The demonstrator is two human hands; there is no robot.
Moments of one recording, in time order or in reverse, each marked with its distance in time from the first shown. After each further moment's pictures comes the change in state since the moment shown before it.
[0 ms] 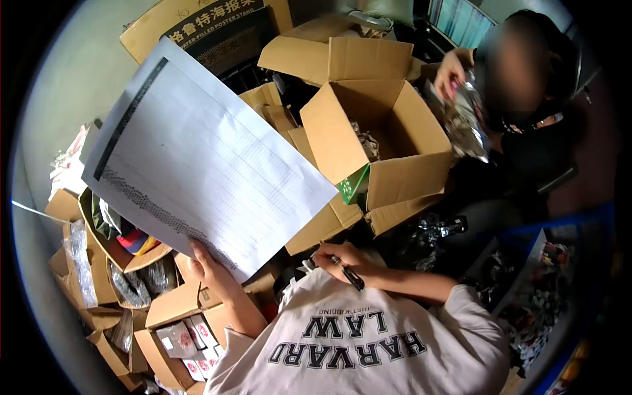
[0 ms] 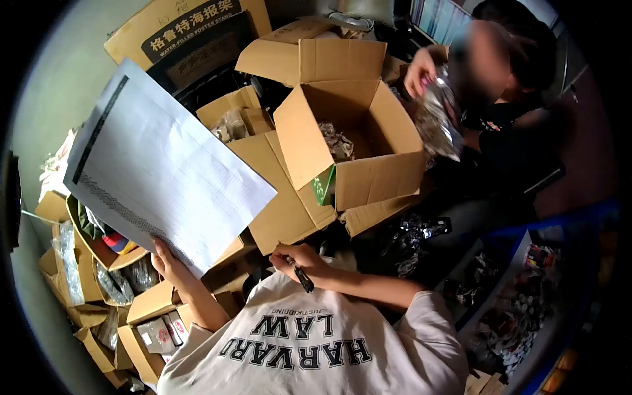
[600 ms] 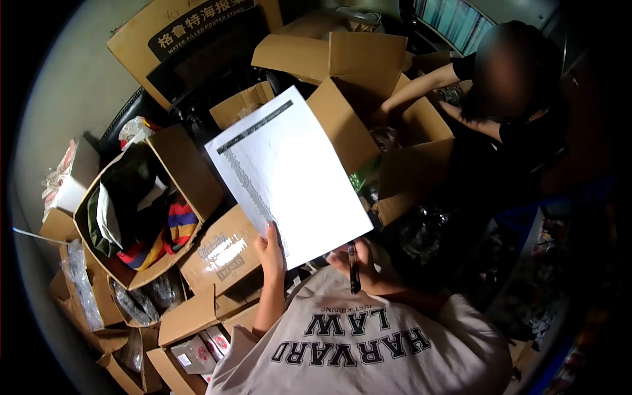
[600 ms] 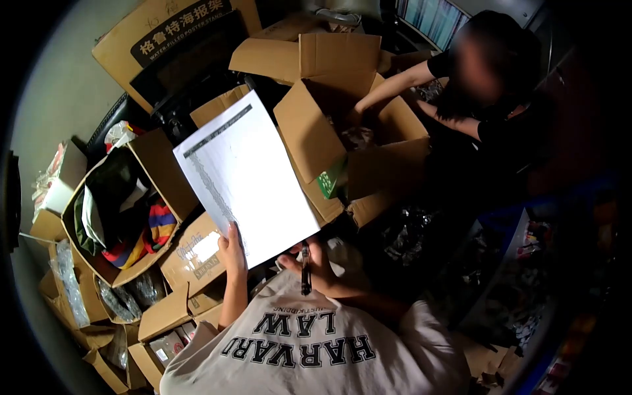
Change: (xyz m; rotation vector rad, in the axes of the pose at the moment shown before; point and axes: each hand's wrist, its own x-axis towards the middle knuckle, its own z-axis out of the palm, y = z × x) left_hand -0.018 -0.089 -0.006 0.061 -0.427 -0.562; right_hand 0.006 0.005 0.062 0.257 0.506 -0.088
